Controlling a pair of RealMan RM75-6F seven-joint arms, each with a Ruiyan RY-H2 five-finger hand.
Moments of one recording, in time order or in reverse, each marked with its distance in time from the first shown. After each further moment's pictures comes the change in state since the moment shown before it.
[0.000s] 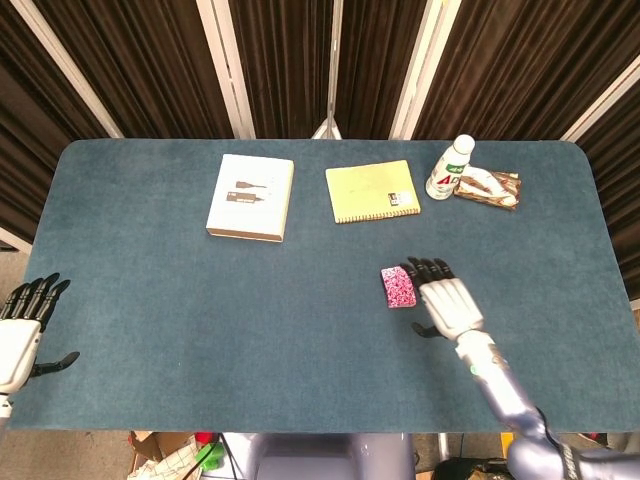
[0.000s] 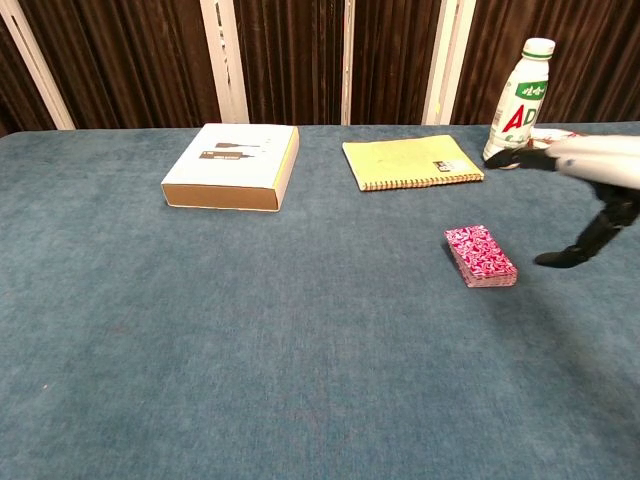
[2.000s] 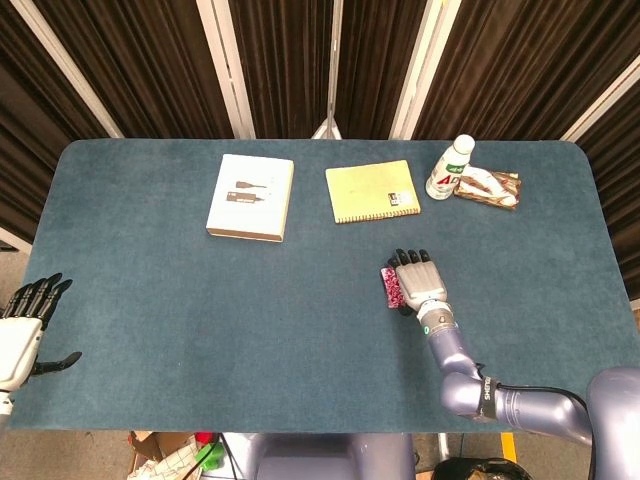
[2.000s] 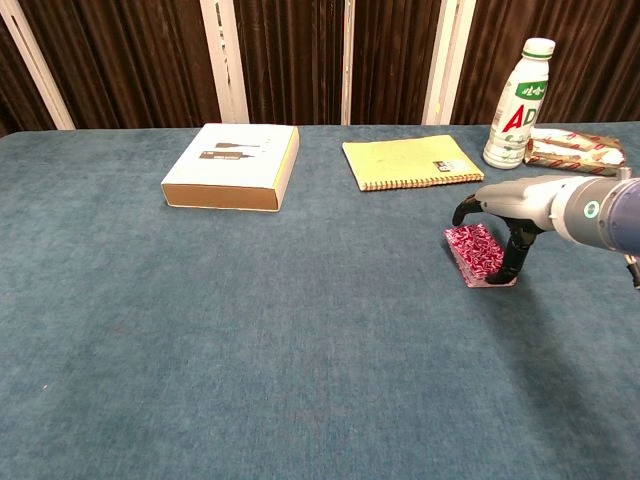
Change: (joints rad) left arm -0.014 0.018 0.000 -0.018 -0.024 -0.041 -0.035; right arm 0.354 -0.240 -0.062 0.319 0.585 -0.022 -0.277
